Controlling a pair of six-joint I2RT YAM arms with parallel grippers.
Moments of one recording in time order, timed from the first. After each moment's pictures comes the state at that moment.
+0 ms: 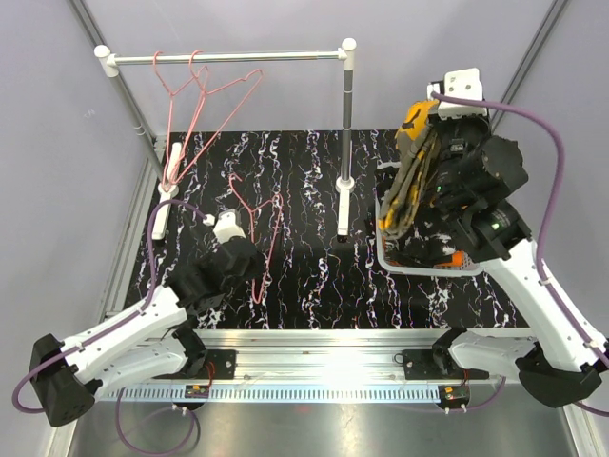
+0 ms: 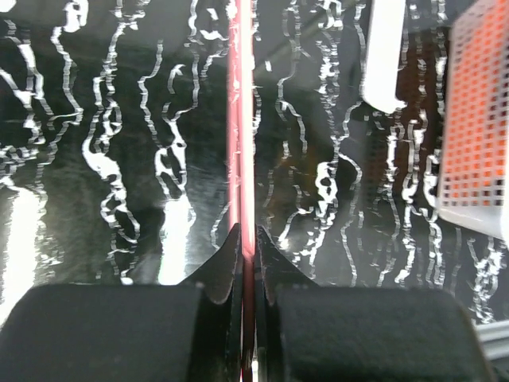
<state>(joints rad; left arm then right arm) -0.85 0.89 0.67 -0.48 -0.46 -0.91 0.64 1.15 1.56 -0.01 0.80 -0.69</state>
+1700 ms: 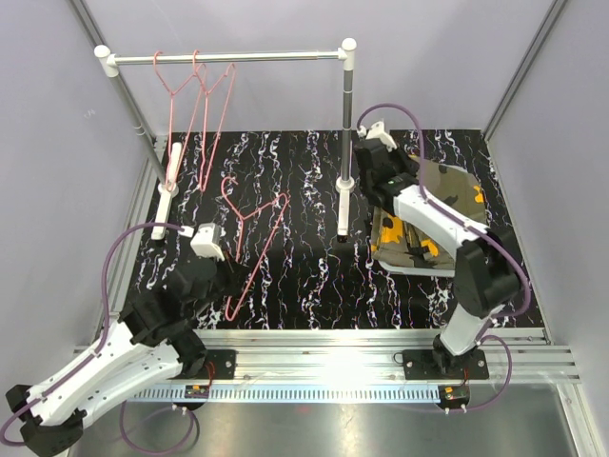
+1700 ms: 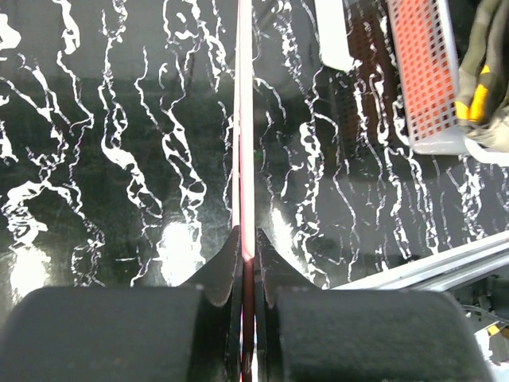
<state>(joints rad) -0.85 0.51 0.63 -0.64 -0.34 -0.71 0.50 1.70 1.35 -0.19 1.07 -0.36</state>
